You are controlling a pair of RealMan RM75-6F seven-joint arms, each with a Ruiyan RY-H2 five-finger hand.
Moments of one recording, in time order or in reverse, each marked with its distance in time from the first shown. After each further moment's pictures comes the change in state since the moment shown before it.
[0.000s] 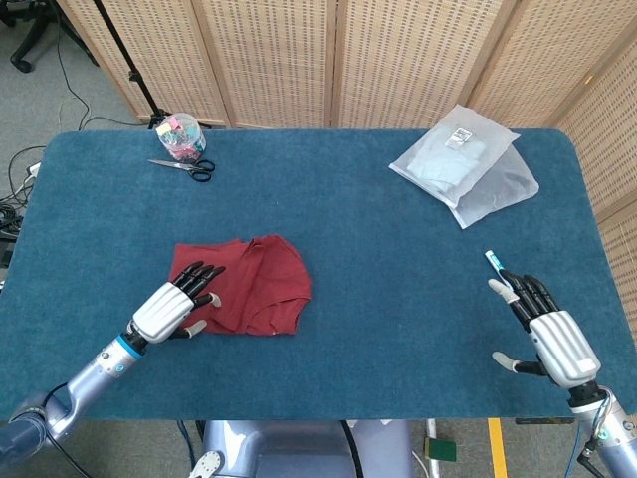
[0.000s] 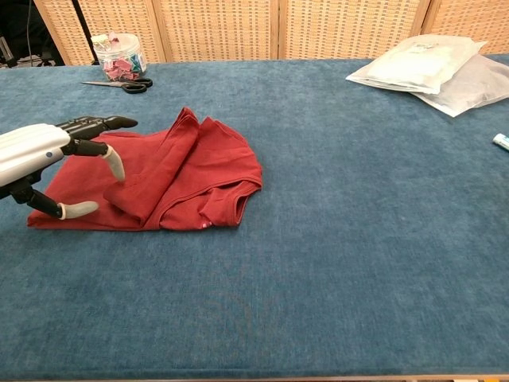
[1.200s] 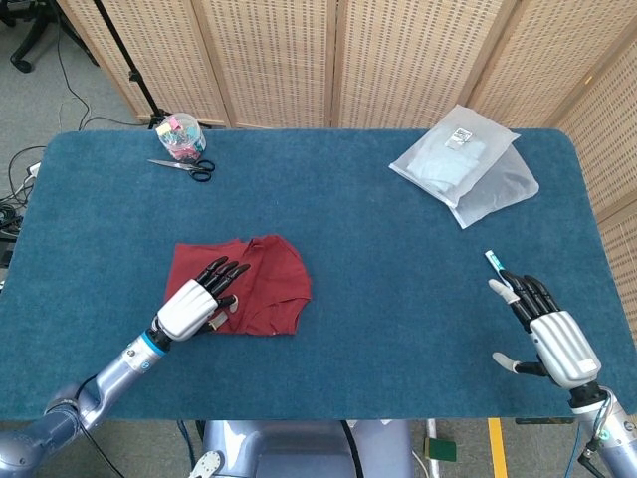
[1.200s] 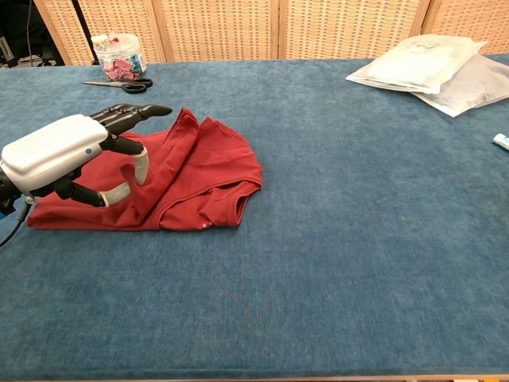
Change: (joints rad) left arm -0.044 -0.150 -0.023 0.158 0.008 0.082 0.046; right arm -0.001 0.004 -0.002 -0.001 -0.004 0.005 0.009
